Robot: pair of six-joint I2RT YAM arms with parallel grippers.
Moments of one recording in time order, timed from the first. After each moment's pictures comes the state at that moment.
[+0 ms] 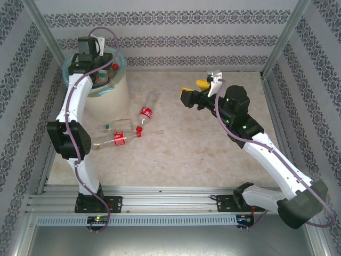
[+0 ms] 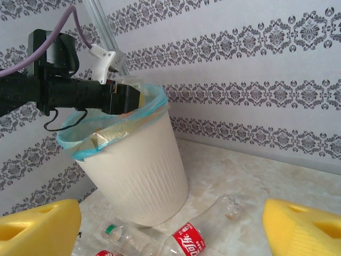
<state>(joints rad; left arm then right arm) 0.04 1.94 2.02 -0.58 -0.03 0.11 0.49 1.13 1.08 0.01 -0.25 0.31</state>
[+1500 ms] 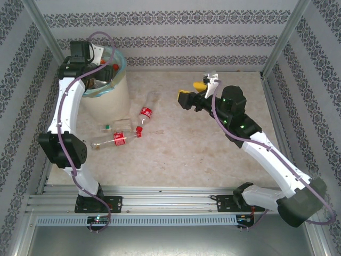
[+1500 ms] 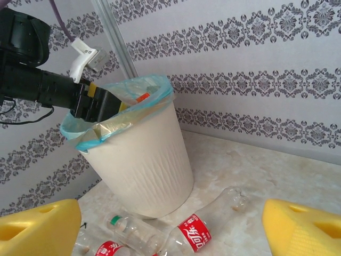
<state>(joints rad) 0.05 1.79 1.98 -0.89 0.06 0.20 0.51 1.14 1.08 0.00 -0.25 0.31</state>
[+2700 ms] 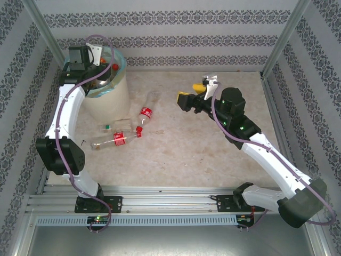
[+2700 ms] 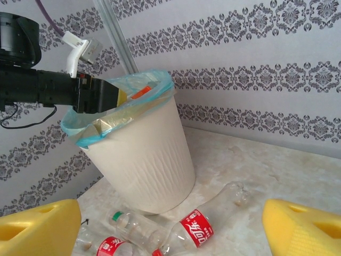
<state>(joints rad) 0.05 1.70 1.79 -0.65 0.10 0.13 0.52 1.14 1.06 0.00 -0.25 0.32</state>
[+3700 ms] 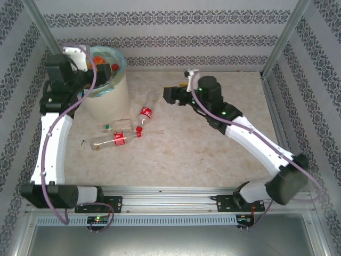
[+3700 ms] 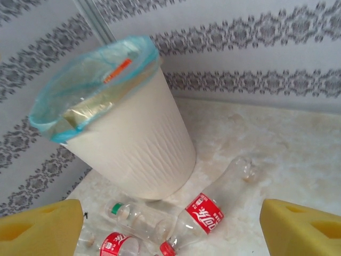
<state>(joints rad) 0.05 1.26 1.53 -0.54 0.28 -0.07 0.63 1.44 1.33 -0.18 -0.11 0.42</state>
